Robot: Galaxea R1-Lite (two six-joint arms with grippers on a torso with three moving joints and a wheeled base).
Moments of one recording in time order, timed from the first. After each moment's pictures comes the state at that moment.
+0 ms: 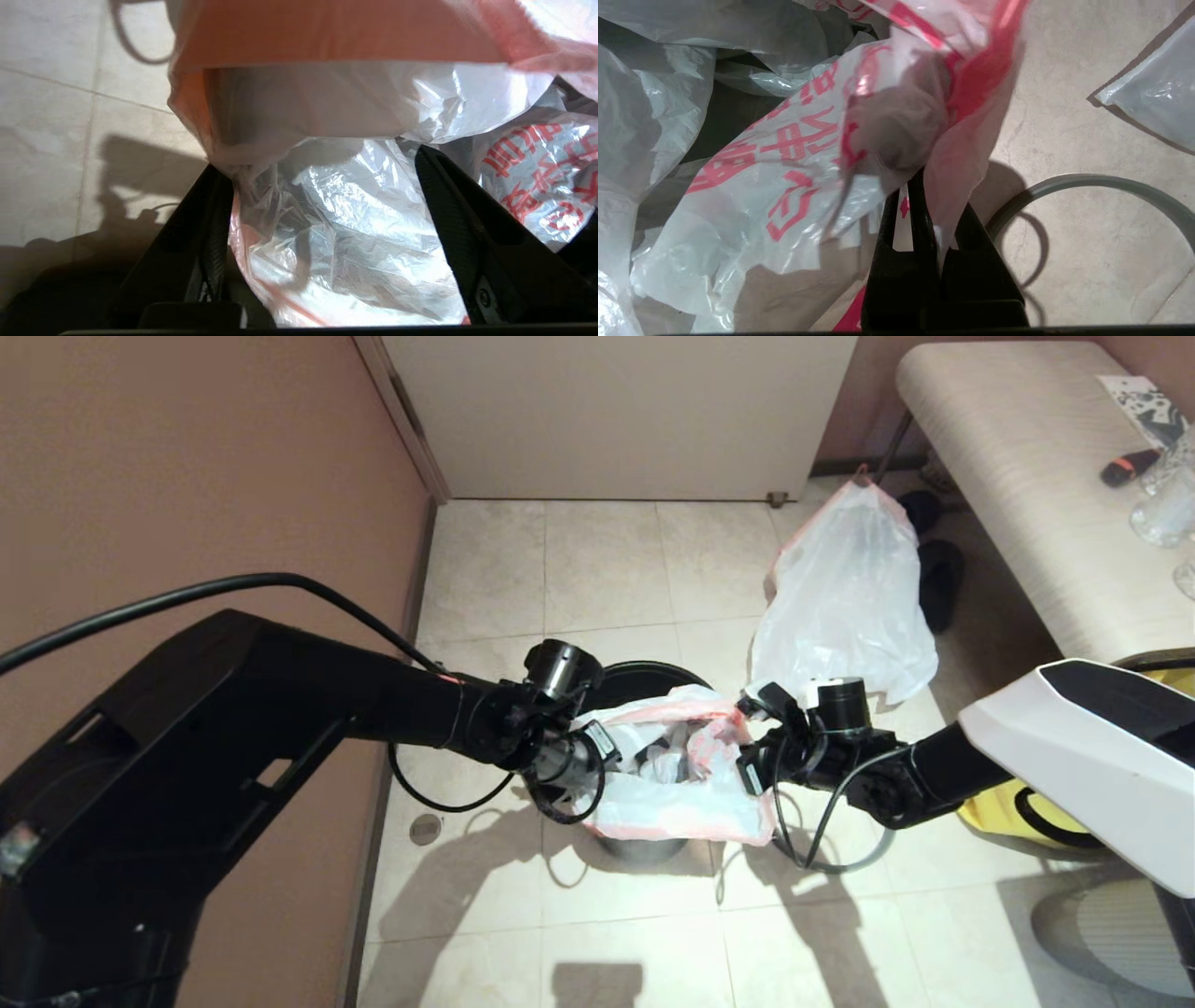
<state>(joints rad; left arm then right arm) -0.53 2.22 -1.55 0.18 0.10 -0.95 0.32 2.36 -1.35 -0.59 0.22 -0.28</state>
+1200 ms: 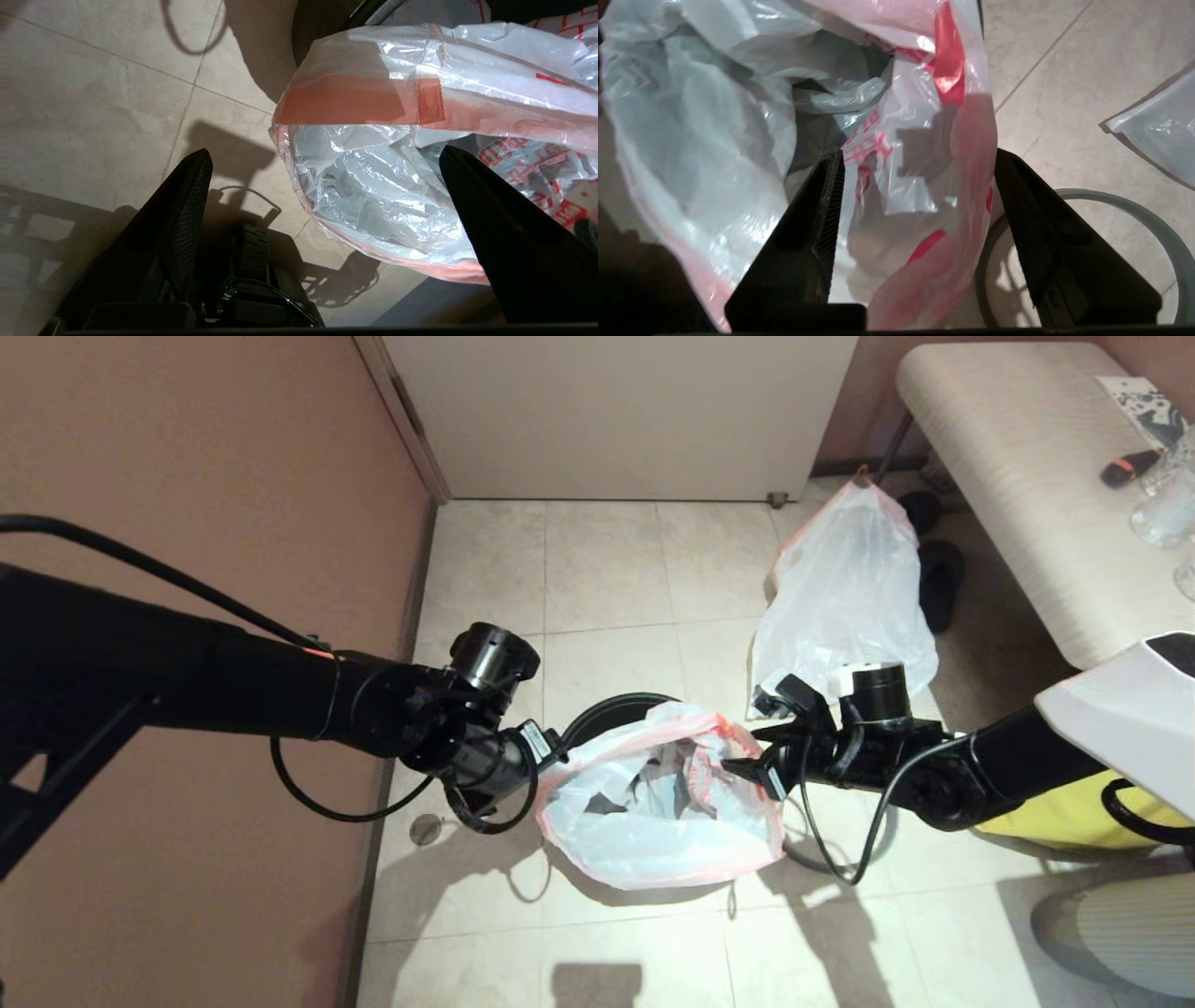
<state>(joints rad) -0.47 2.00 -1.35 0.26 0.17 -0.92 0.32 2.17 -1.18 -0.55 0.33 -0.37</state>
